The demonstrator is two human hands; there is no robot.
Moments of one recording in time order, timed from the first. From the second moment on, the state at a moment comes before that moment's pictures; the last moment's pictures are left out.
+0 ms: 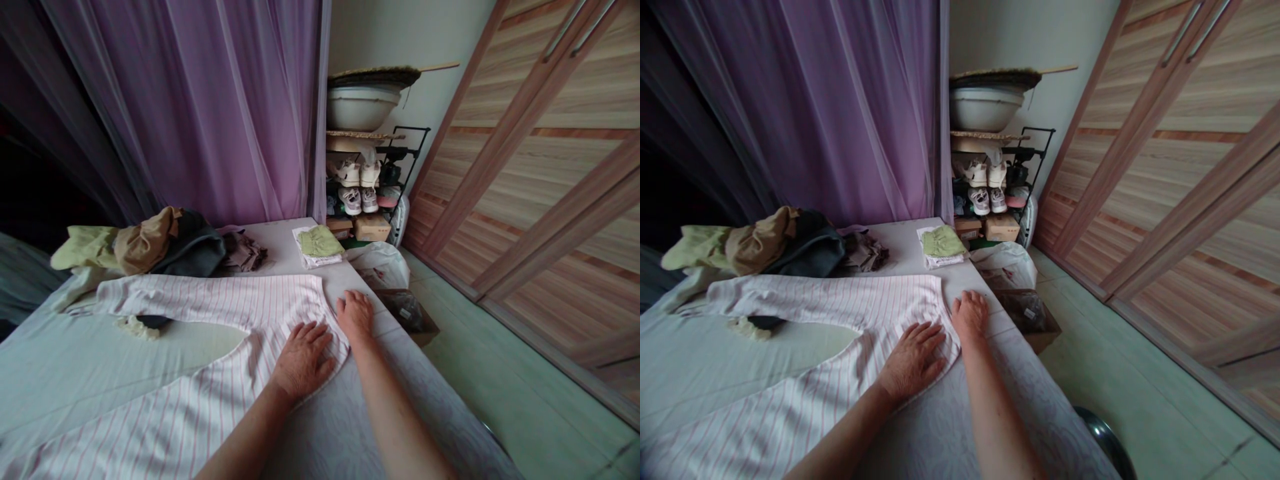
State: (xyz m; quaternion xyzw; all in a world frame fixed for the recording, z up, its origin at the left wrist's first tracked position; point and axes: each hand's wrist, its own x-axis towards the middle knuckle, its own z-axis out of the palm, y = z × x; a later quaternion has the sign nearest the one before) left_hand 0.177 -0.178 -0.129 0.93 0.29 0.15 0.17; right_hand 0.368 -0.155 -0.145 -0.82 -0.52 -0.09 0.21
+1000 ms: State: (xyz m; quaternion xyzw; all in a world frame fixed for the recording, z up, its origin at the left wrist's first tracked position) left_hand 0.177 -0.178 -0.127 0.93 0.29 0.15 0.17; right_hand 0.368 -0.158 -0.142 -0.84 -0.51 -0.08 0.17
